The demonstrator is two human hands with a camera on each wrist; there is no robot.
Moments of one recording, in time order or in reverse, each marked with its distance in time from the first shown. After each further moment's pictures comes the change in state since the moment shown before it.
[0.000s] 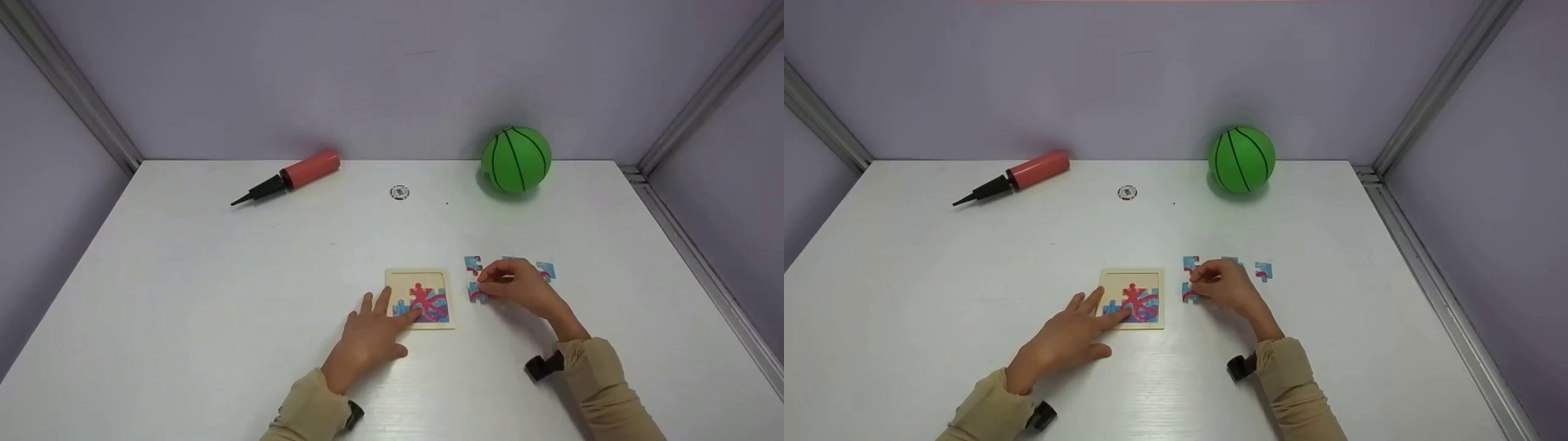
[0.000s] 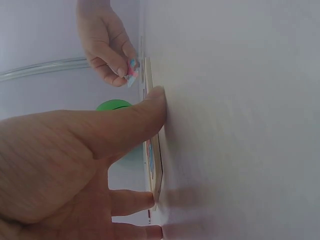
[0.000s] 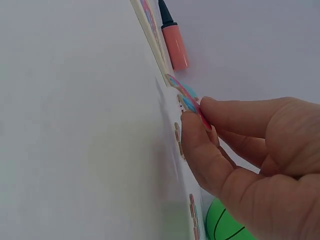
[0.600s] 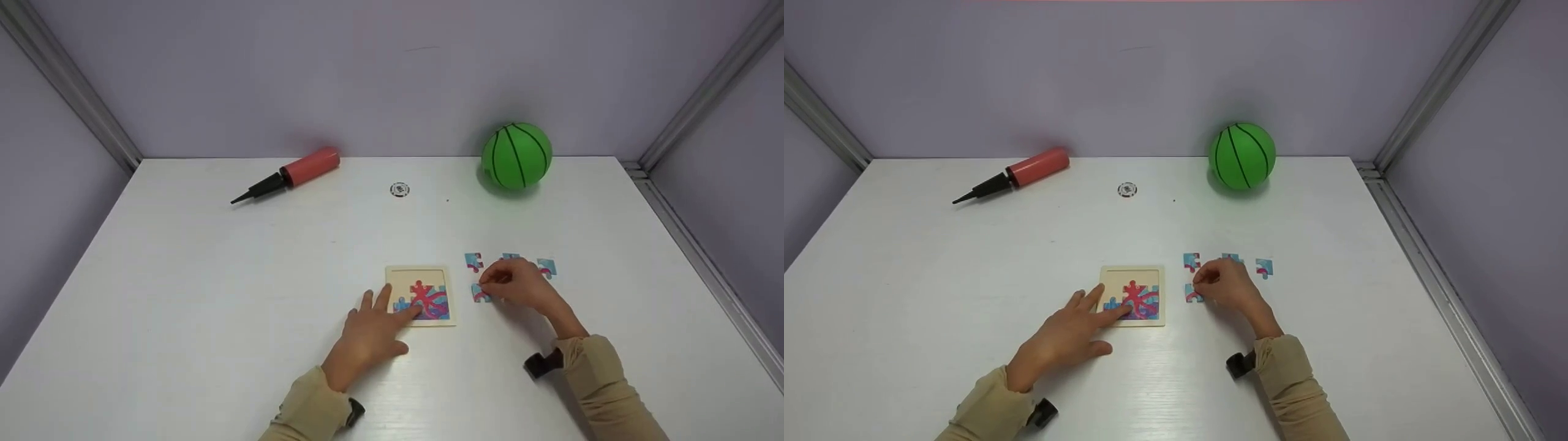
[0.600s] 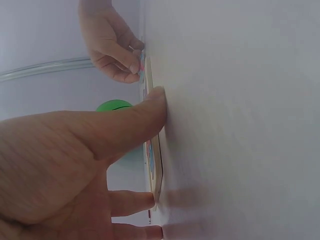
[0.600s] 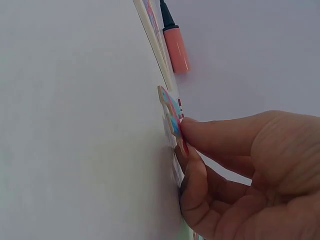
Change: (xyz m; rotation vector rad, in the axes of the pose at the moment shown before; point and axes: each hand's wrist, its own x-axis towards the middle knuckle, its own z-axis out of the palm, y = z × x) left_hand -0.001 0.001 -0.002 -0.025 0.002 -0.004; right_hand -0.002 -0.001 0.002 -0.193 0.014 -0.007
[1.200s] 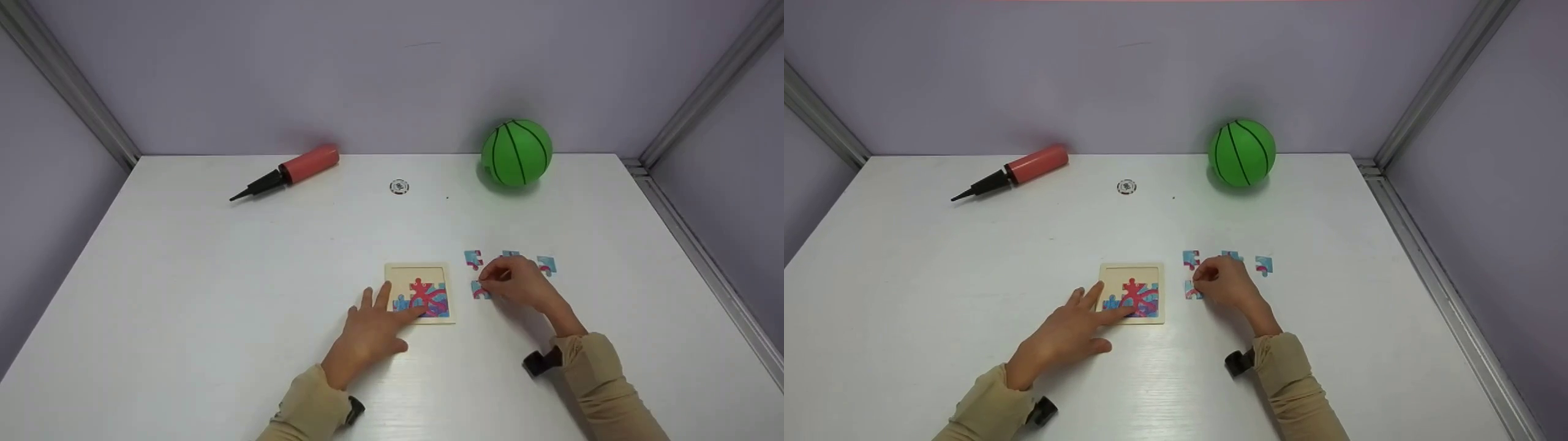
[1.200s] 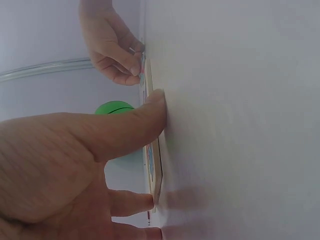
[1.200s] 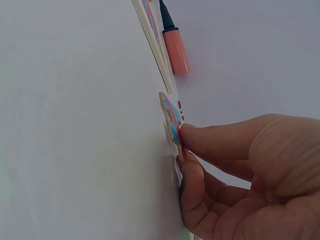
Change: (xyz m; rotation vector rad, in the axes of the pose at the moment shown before) left_hand 0.004 -0.001 0.005 -0.018 -0.005 0.005; right_hand 0.000 0.001 0.002 -0.053 0.019 -0.002
